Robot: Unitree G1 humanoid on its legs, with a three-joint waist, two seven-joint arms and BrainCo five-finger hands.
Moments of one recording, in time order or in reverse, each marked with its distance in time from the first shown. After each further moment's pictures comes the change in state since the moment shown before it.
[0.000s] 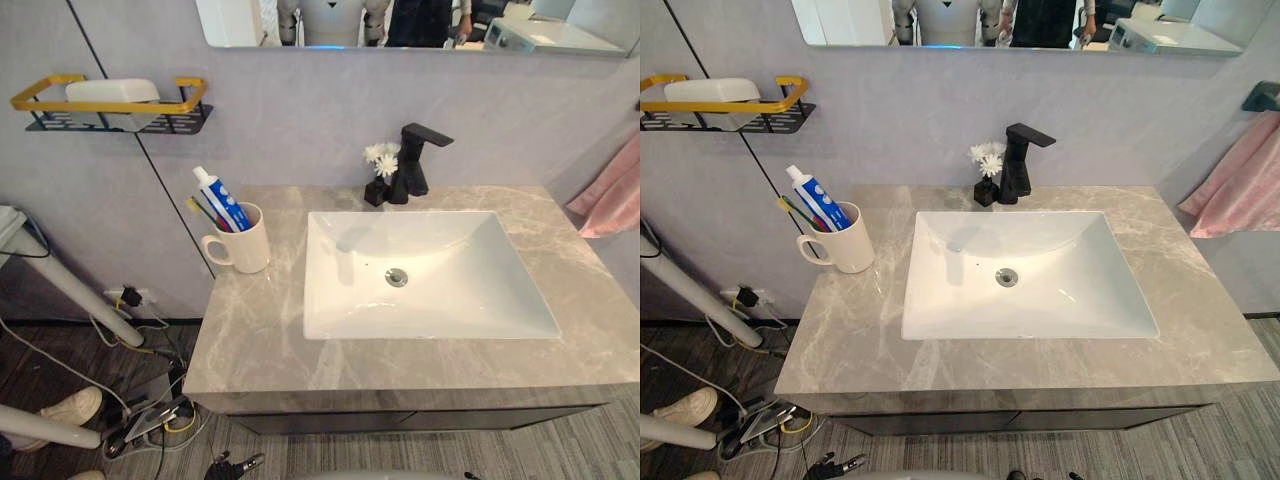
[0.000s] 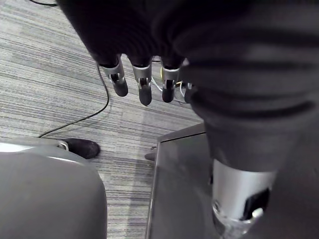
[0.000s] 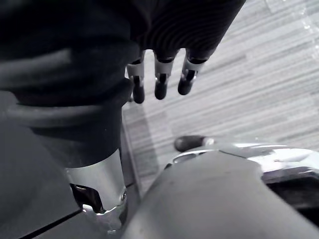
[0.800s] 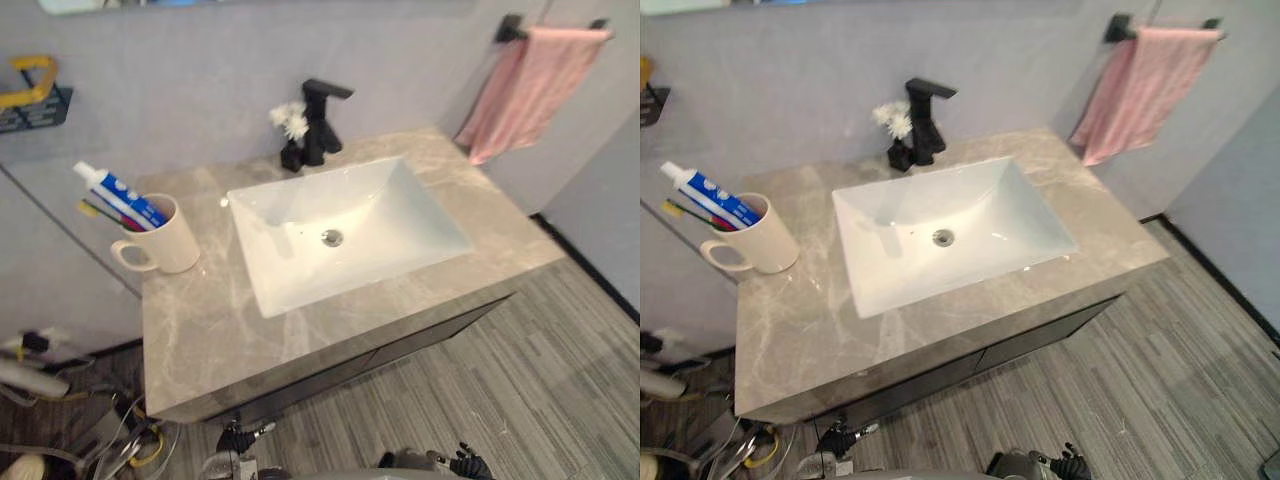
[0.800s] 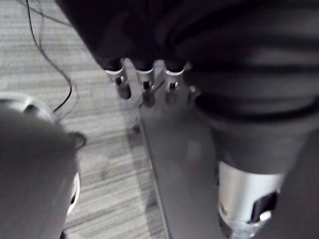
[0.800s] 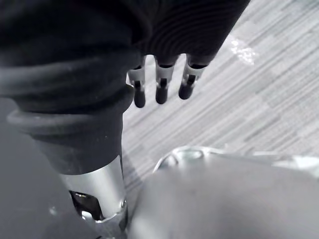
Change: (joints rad) left arm -0.049 -0.041 0.021 -0.060 -0.020 0.002 0.003; right arm -0.034 0.020 0.009 -0.069 -0.007 0.003 0.000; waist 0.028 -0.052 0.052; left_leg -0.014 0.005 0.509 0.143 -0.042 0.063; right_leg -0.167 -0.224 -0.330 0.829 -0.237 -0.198
